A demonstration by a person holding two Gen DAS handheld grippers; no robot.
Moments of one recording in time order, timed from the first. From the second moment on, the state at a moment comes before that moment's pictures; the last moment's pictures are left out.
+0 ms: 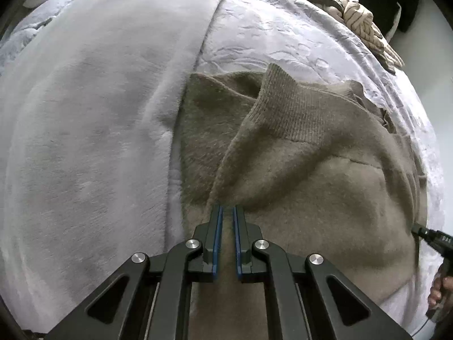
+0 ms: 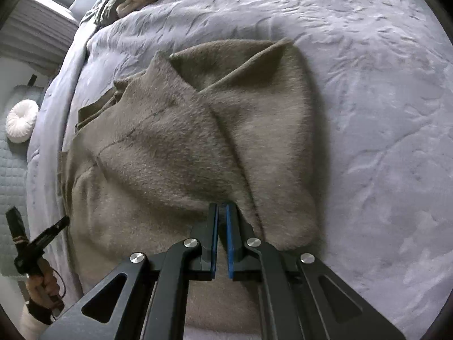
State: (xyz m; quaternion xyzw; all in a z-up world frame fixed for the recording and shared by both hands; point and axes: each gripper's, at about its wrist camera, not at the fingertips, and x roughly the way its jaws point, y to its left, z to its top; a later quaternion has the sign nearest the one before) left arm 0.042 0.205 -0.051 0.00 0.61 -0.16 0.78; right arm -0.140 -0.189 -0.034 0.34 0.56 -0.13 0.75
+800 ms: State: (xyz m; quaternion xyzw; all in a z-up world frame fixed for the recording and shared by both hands) left arm -0.007 0.208 -0.021 0.06 0.60 -0.12 0.78; right arm -0.151 -0.141 -0.011 0.37 0.55 -0.12 0.74
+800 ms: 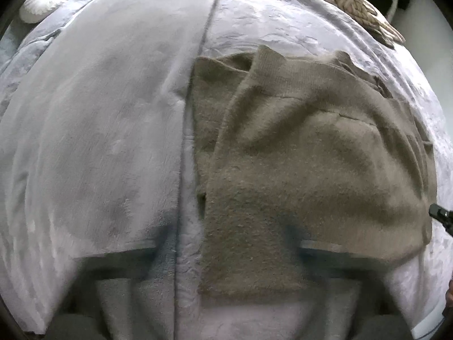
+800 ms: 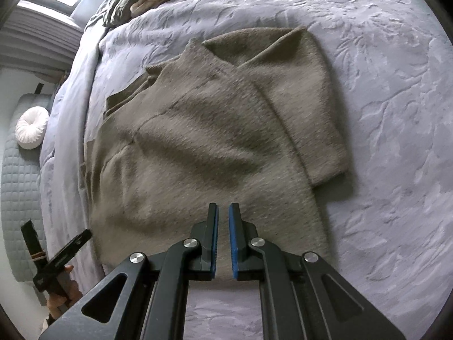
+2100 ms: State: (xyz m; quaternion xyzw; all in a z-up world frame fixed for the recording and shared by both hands) left arm -0.027 0.241 -0.031 0.06 0.63 -0.14 0.76; right arm -0.121 0.001 -0.025 0.37 0.58 0.00 0.72
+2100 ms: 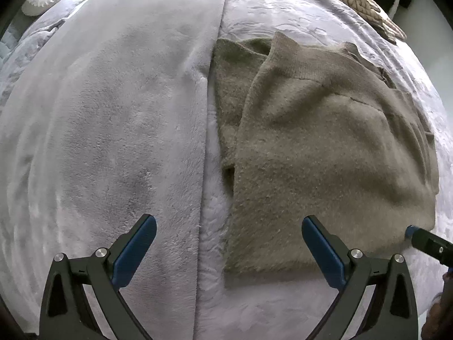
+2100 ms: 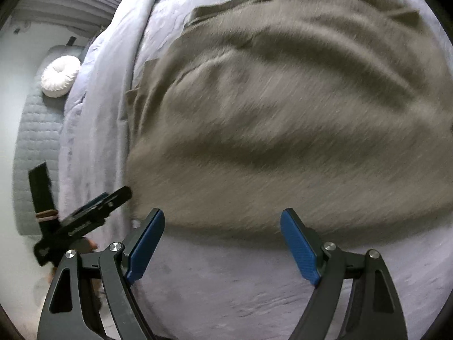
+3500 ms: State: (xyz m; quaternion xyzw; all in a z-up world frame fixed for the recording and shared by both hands) left arm -0.016 0.335 -0.026 -0.17 0.64 -0.22 0.72; right arm -0.094 0.074 -0.121 0.71 0.44 0.06 0.55
